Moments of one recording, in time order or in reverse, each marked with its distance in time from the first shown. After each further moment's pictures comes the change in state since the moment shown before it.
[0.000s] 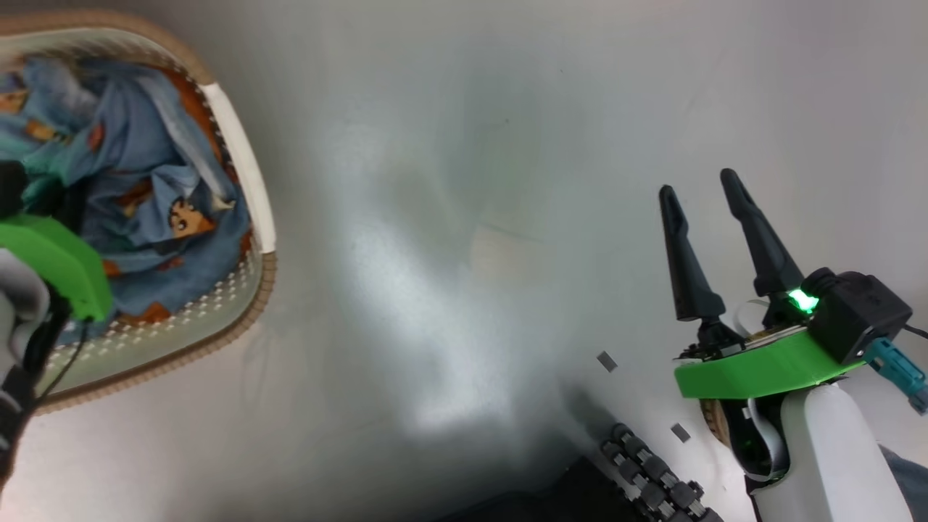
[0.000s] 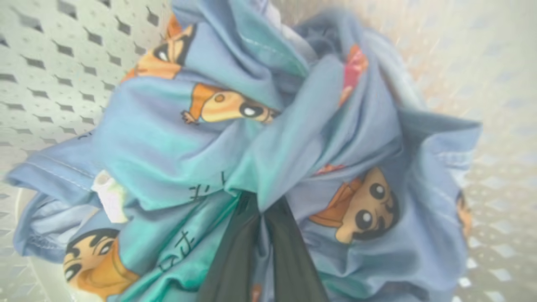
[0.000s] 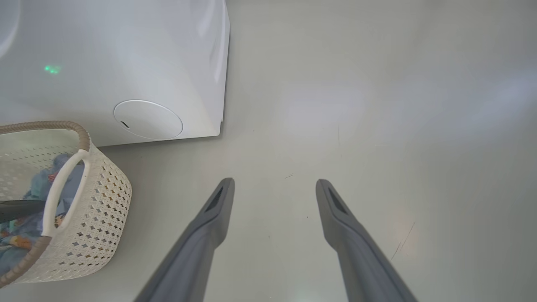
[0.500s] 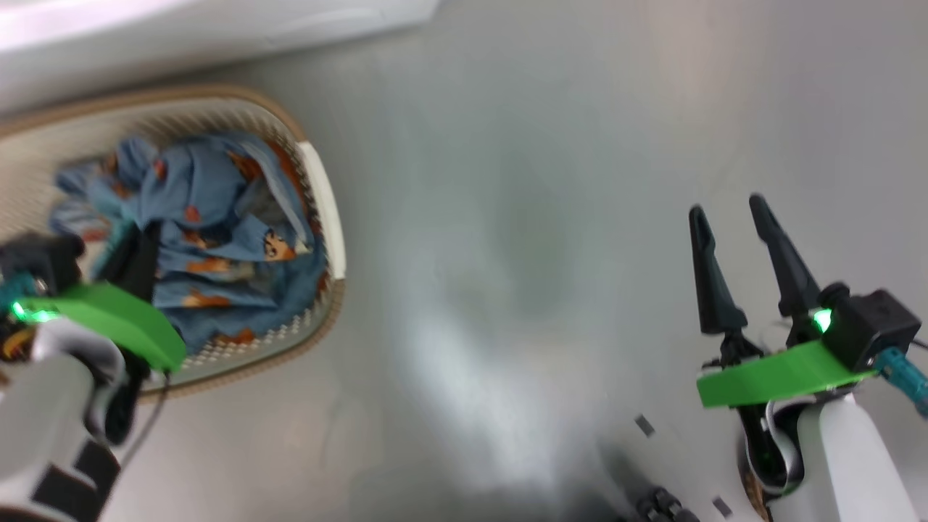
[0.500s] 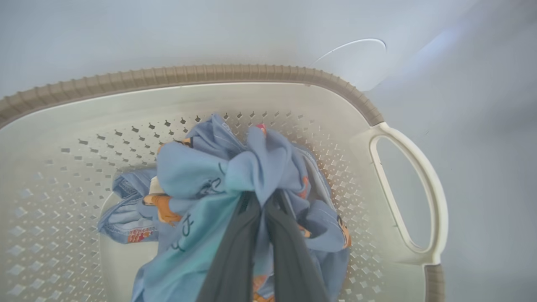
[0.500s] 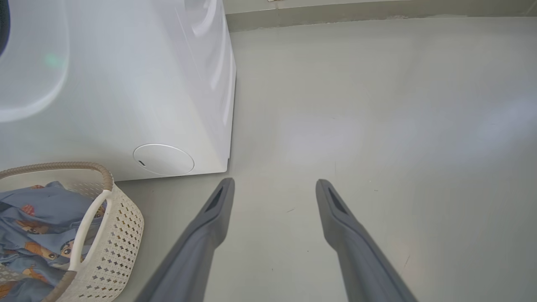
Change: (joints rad) left arm 0.289 -0.069 0.355 -0.314 0.061 0.032 -0.016; right arm 0.015 -0.001 -0.080 0.064 -0.041 0.000 0.000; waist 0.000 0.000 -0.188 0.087
